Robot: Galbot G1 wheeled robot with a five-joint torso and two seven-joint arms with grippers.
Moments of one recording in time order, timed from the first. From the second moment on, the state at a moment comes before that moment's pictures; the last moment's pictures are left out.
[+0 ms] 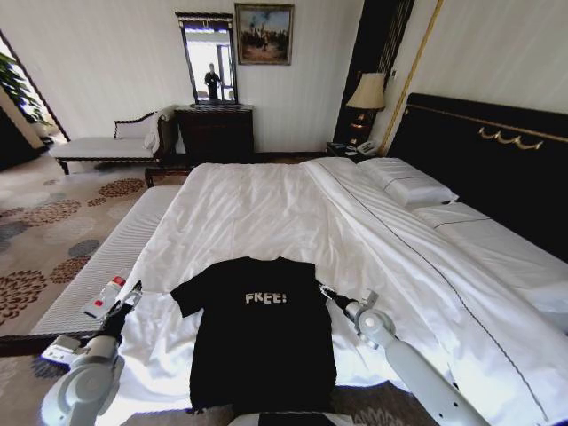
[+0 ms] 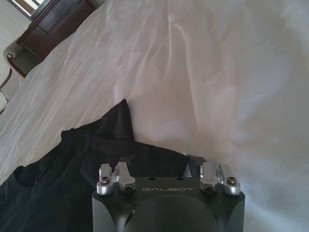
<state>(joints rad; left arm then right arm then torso) 1.57 -1.36 -1.02 -2.05 -1.04 0.28 -0.16 -1.08 0.97 0.16 1.57 1.38 -0.24 0.25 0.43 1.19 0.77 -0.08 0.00</state>
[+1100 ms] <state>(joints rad) 1.59 -1.37 -1.02 -2.05 -1.03 0.28 -0.16 -1.25 0.90 0.11 1.74 1.17 -0.07 -0.09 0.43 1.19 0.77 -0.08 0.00</state>
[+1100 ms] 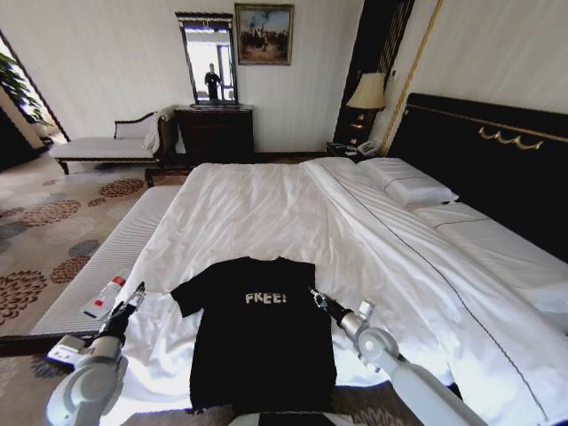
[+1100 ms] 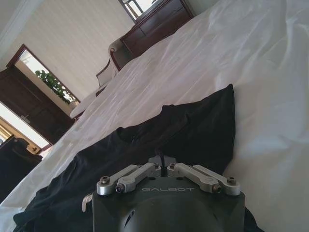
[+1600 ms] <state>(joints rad) 1.59 -1.38 -1.01 -2.06 -1.02 0.27 -0.16 -1.30 0.88 0.11 1.70 0.99 0.05 -0.48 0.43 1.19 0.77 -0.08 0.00</state>
